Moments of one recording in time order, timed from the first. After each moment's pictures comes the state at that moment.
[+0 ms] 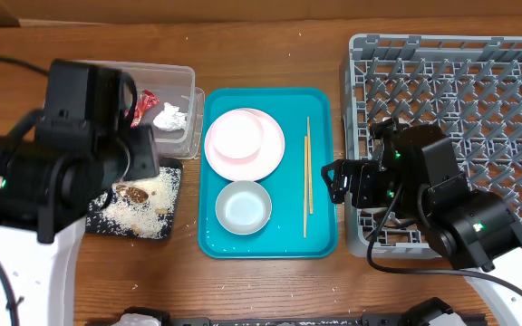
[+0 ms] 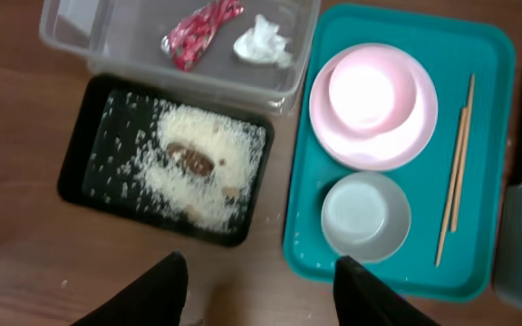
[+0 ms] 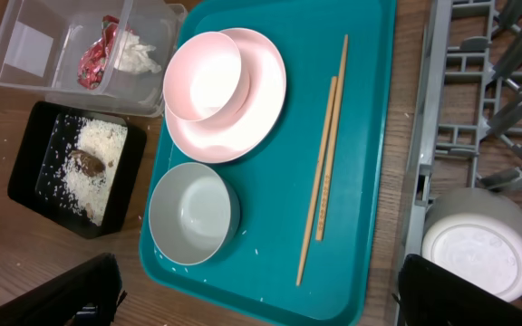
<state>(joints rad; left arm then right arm) -0.19 1.37 1.96 -1.68 -0.13 -0.32 0.43 1.06 1.15 -0.95 -0.17 0.46</state>
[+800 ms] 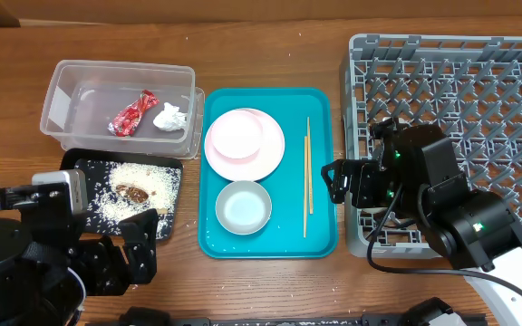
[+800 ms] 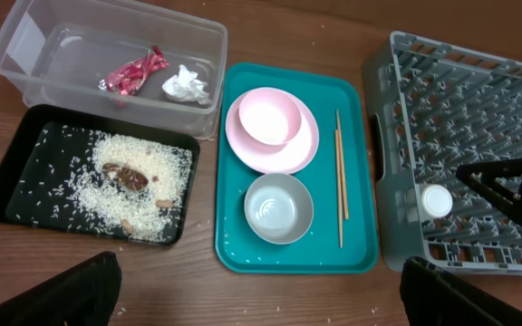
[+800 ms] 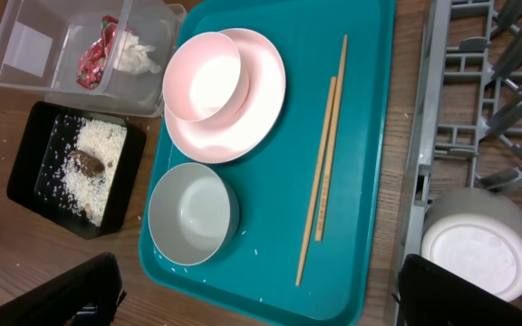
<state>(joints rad) -0.19 0.98 1.94 -1.68 0.06 -0.34 0.43 1.06 1.15 -0.95 -0.17 0.46</state>
